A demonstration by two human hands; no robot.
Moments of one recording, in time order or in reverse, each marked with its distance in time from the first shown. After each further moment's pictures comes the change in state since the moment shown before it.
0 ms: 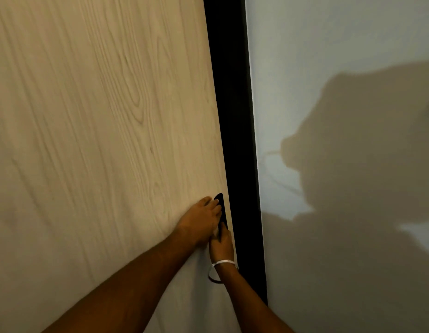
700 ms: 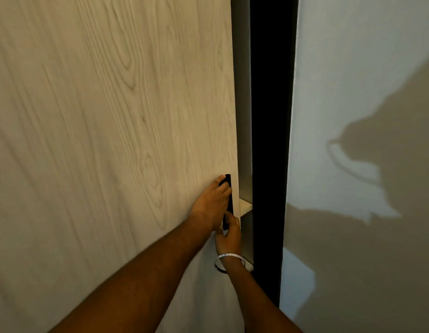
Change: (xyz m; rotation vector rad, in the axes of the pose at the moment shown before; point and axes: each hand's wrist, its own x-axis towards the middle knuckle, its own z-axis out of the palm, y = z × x) left_hand -0.059 0.048 -0.010 0.356 -0.251 -0.158; right_hand -0.075 0.036 0.011 -0.046 -0.102 -0.063
